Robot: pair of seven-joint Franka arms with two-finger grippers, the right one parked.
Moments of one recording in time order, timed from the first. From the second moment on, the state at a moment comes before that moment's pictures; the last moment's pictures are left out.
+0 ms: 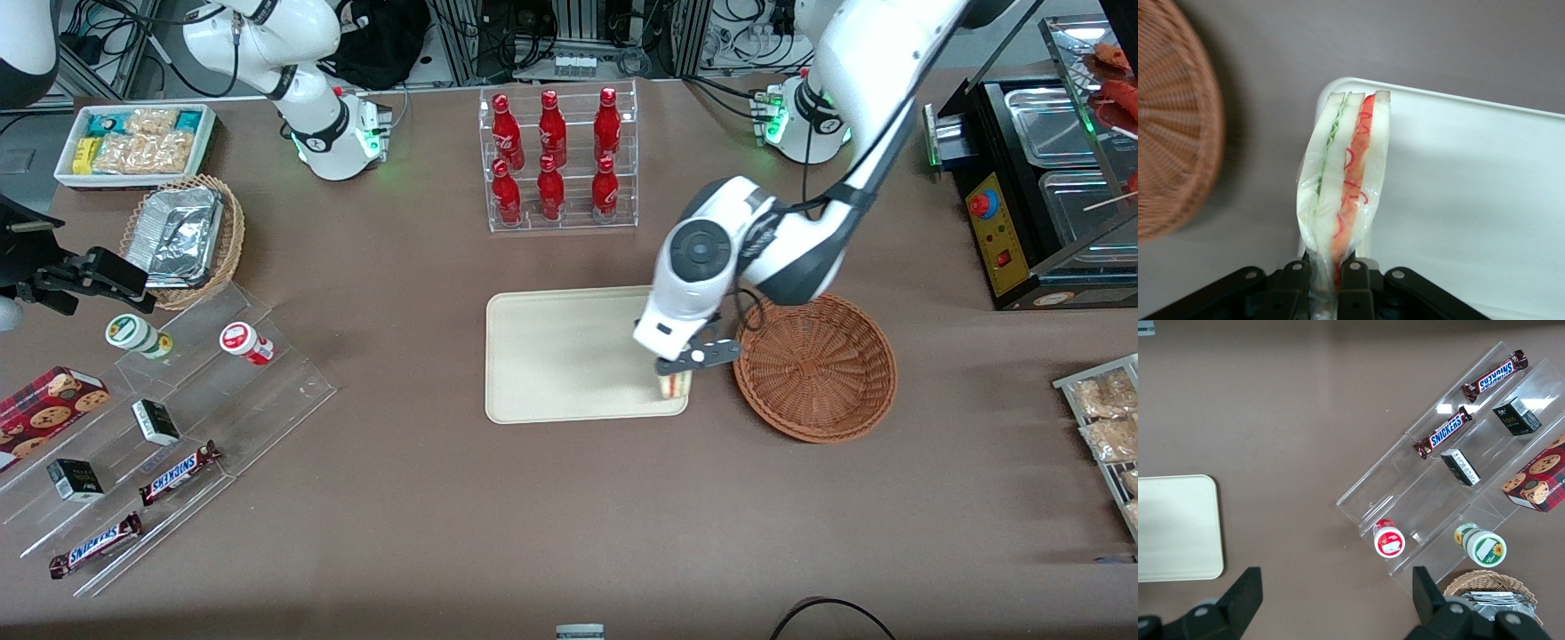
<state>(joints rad) -0.22 0.51 -0.50 -1.69 0.24 2.04 -1.00</state>
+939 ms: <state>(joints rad) -0.40 0.74 -0.49 -1.48 0.33 2.04 -1.19</state>
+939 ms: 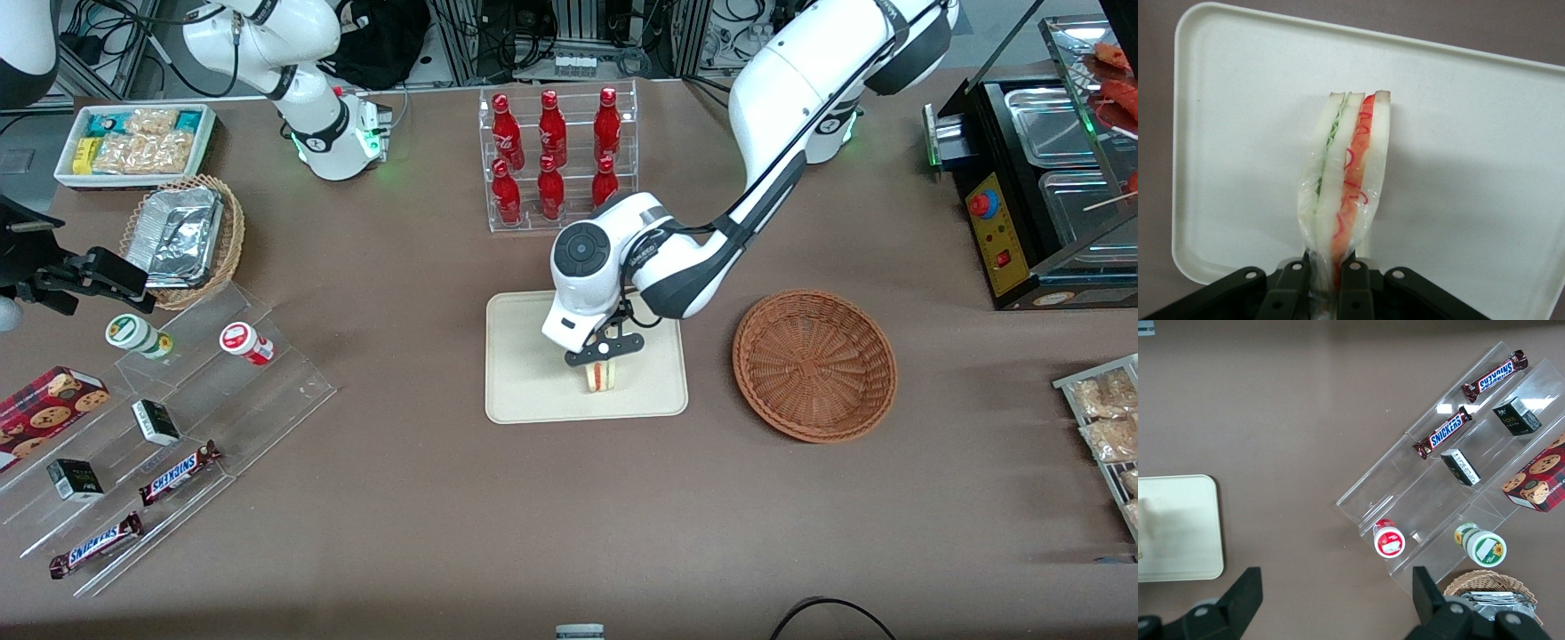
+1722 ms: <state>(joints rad) -0.41 0.76 -0.48 -1.43 0.36 2.02 -1.19</state>
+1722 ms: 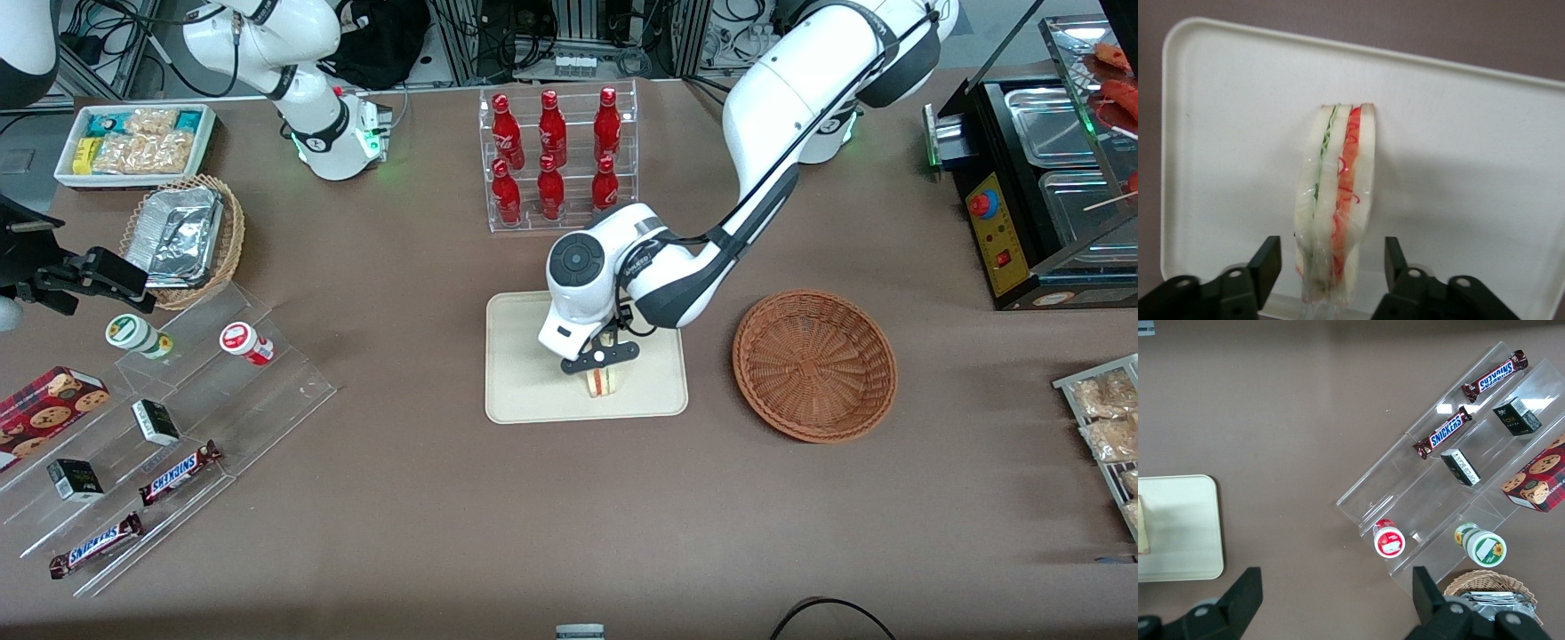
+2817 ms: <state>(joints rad) -0.12 0.48 -0.47 -1.48 0.34 1.75 -1.00</state>
